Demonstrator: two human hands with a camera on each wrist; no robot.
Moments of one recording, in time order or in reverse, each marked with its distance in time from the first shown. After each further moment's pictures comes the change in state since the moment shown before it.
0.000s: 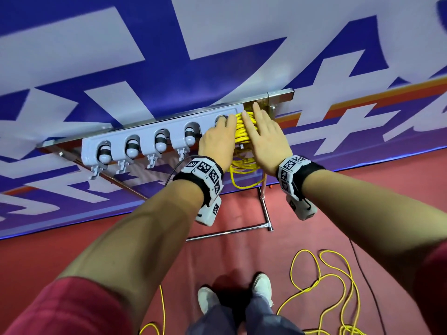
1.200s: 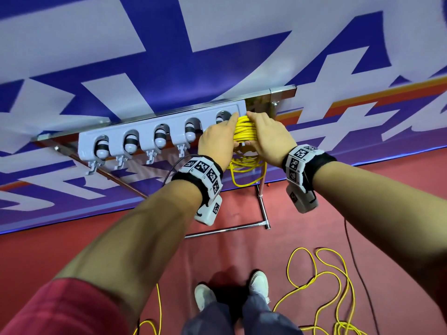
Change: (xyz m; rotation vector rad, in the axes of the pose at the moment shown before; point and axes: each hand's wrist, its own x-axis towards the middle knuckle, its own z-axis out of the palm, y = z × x) left_hand -0.001 -0.008 0.008 -0.127 0.013 0.024; right_hand 0.009 0.003 -0.020 0.227 -0.130 0.064
